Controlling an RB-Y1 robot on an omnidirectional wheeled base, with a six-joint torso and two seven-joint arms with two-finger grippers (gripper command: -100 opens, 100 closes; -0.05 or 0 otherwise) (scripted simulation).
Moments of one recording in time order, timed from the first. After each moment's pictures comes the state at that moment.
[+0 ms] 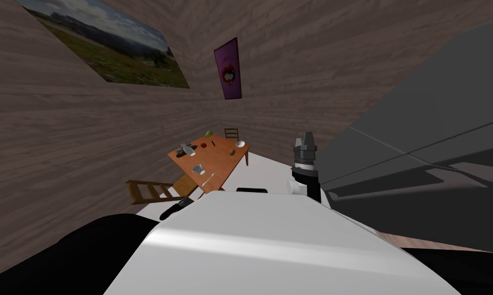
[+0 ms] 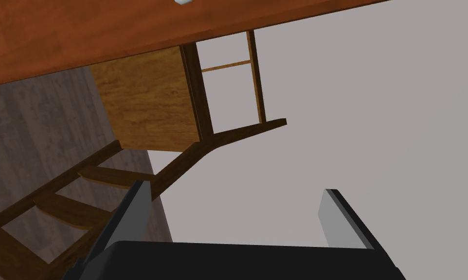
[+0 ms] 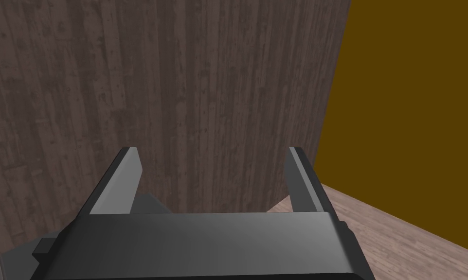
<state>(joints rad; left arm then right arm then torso) 0.72 0.41 0.33 -1.53 0.33 0.48 0.48 0.50 0.05 0.03 -2.32 0.11 -0.42 0.15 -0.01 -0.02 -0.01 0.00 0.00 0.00</state>
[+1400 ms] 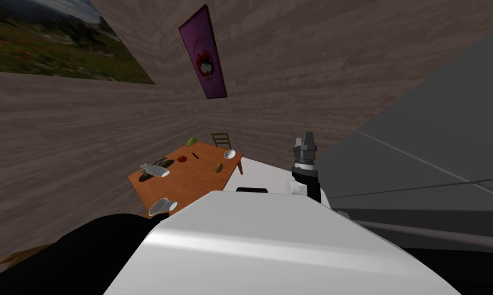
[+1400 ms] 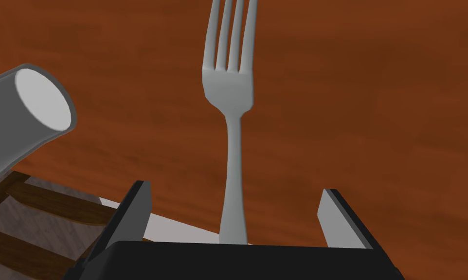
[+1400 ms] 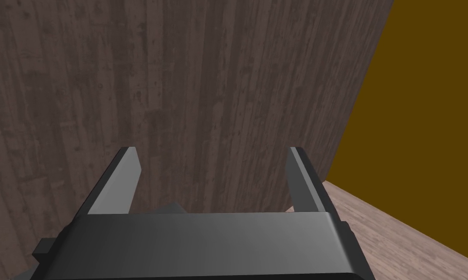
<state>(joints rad) 0.69 0.48 0.39 -1.34 0.41 0.76 0.61 0.50 0.05 0.03 -2.32 0.11 -0.42 0.15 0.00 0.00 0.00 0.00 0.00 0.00</state>
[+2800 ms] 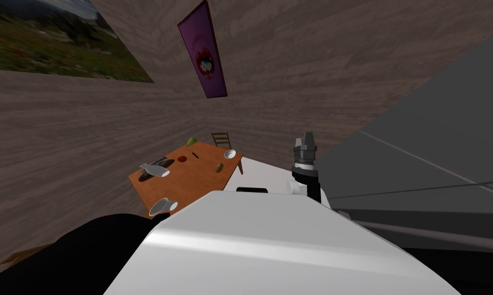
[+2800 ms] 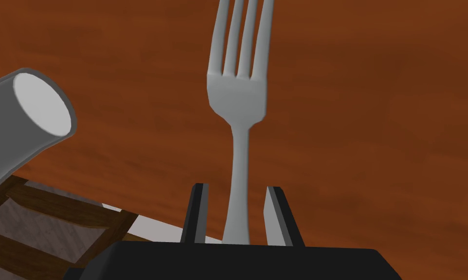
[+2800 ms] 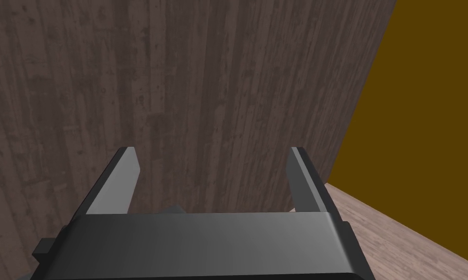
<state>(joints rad) 0.67 0.48 0.39 -1.32 0.40 0.74 0.61 0.50 0.05 0.03 -2.32 0.11 -0.42 0.15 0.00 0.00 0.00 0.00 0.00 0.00</state>
